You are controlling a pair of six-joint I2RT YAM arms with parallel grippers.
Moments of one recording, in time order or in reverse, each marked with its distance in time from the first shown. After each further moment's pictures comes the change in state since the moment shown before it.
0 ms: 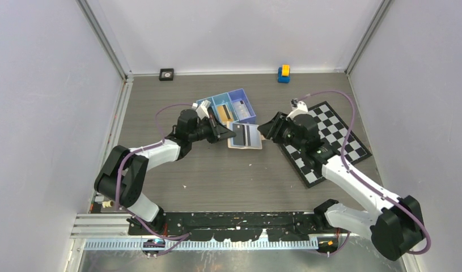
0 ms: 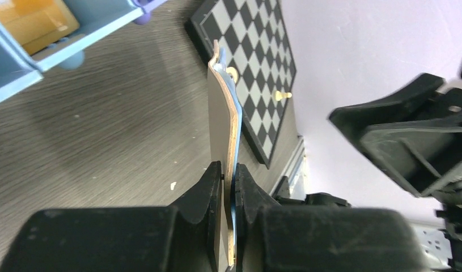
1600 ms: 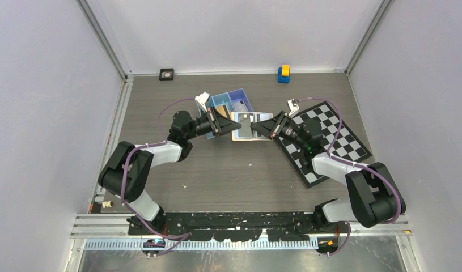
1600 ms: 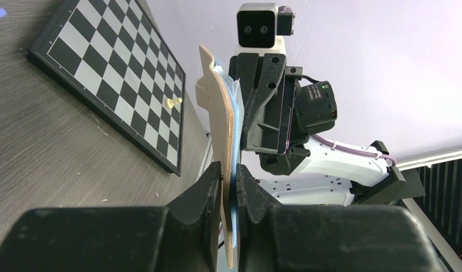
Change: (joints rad) left arm 0.007 0.058 -0.040 0.581 0.206 -0.337; right arm -0.168 0.308 -0.213 0.965 -0.619 0.513
